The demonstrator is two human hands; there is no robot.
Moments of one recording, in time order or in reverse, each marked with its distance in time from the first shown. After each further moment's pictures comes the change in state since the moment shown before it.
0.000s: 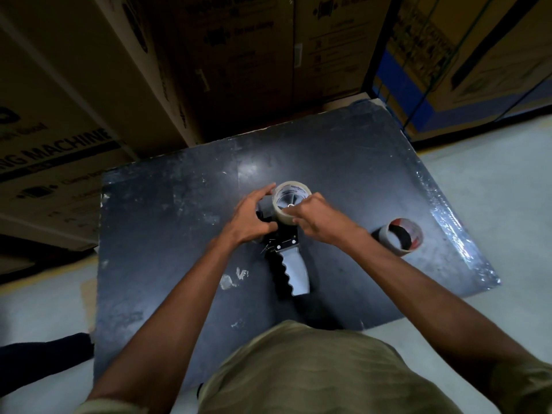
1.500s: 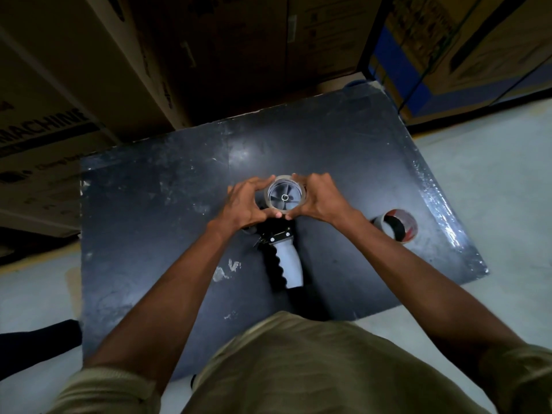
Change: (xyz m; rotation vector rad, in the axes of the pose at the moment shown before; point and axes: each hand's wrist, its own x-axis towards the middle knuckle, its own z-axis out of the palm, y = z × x) left_hand 0.031 -0.010 0.008 0.272 0.021 0.061; right_hand 0.018 0.018 -0.002 0.381 0.100 0.344
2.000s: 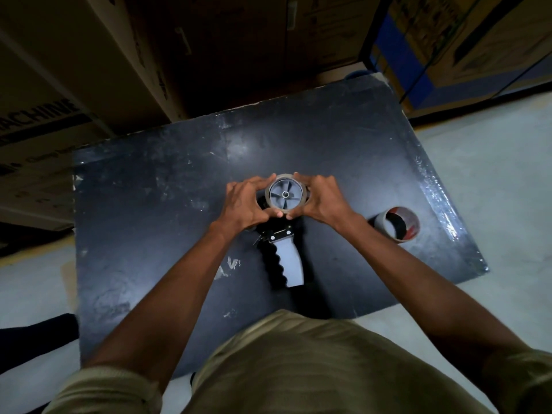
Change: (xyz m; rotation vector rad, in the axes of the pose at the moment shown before) left_hand -0.001 -0.006 0.013 0.063 0.040 -0.018; right_hand -0.004 0.003 0.008 0.080 -0.007 0.090
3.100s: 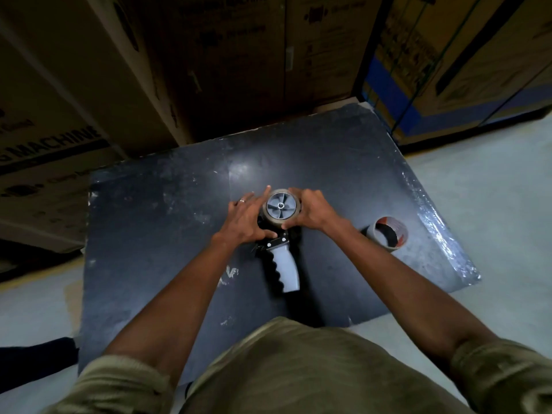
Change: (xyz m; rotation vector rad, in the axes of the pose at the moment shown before) left_hand -0.014 0.002 0.008 0.186 -0.122 -0.010; right_hand -0.005 0.003 0.003 -0.008 -0.043 -0.033
